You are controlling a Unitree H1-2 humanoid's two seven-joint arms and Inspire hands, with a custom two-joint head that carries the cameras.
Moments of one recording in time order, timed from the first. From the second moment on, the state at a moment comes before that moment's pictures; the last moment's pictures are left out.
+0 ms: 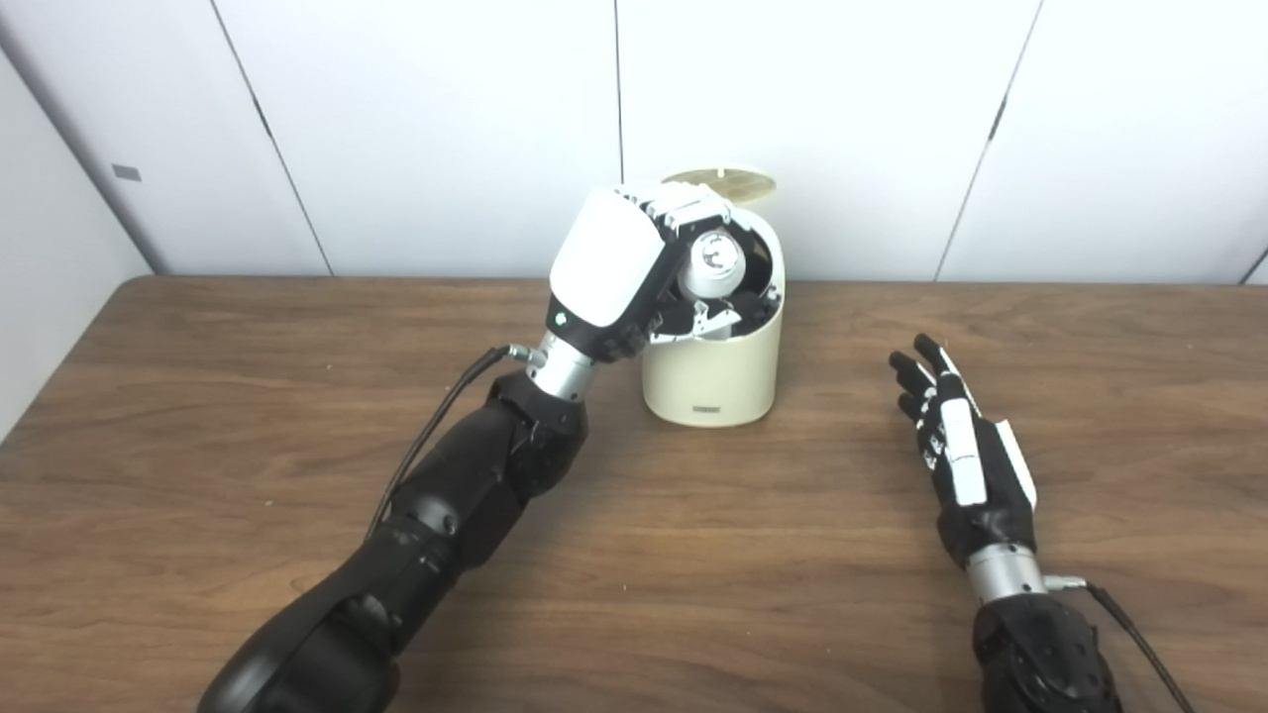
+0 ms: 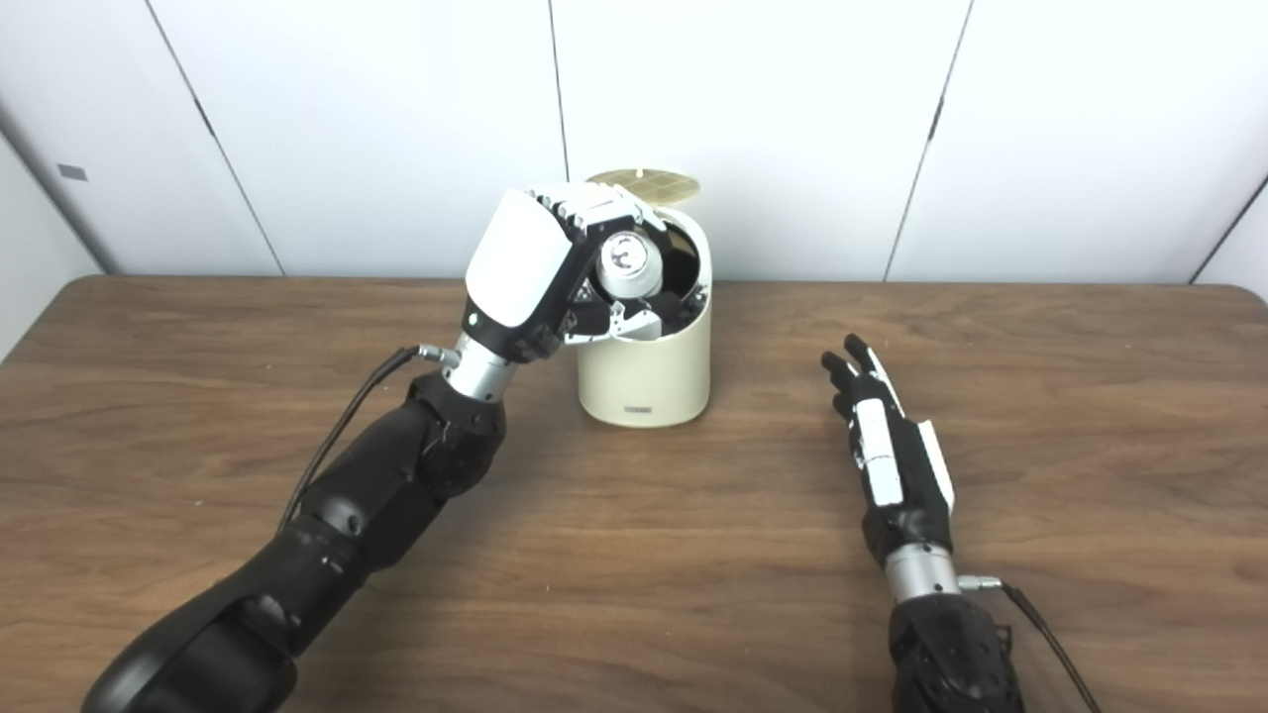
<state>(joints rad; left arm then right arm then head) -0.71 0.20 -0.47 0.54 0.93 -0.45 0.76 -0.15 -0.06 -0.05 0.08 0.07 -0.03 0.04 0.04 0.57</state>
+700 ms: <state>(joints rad) -0.71 0.20 -0.44 0.53 0.94 -0.43 0.66 -0.15 -0.06 -0.05 0.08 0.05 -0.03 0.04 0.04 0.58</state>
